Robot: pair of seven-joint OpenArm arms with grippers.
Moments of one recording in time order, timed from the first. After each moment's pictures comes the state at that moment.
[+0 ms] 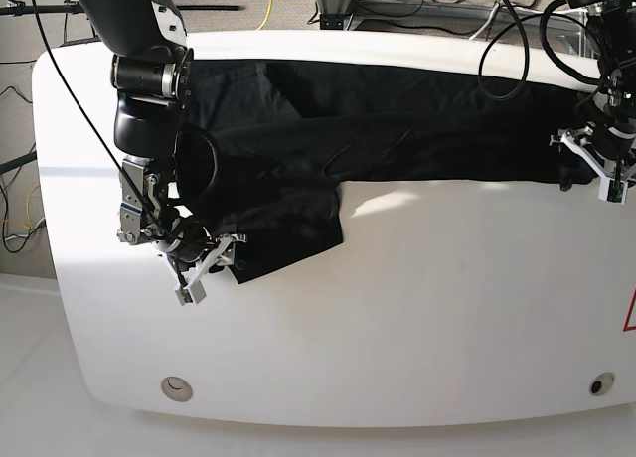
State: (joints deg) left arm 13.4 -23.3 -30.8 93.0 -12.1 -31.0 31.7; right arm 28.2 9.1 10.9 42.9 14.1 34.6 -35.9
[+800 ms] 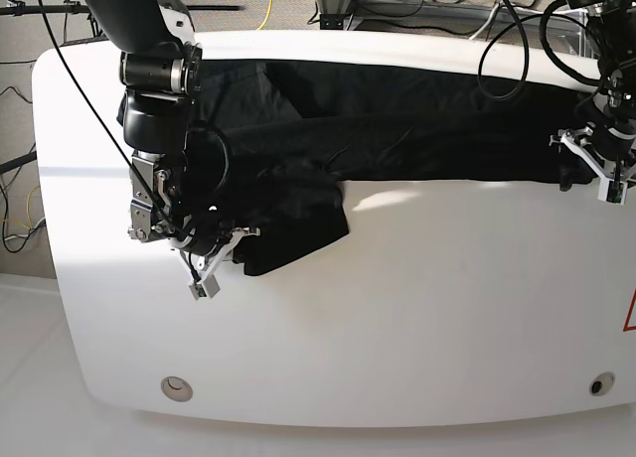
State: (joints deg) left arm 13.1 -23.5 -30.6 93.0 -12.1 -31.2 32.1; right arm 26.9 7.2 10.5 44.8 15.6 35.2 -40.3
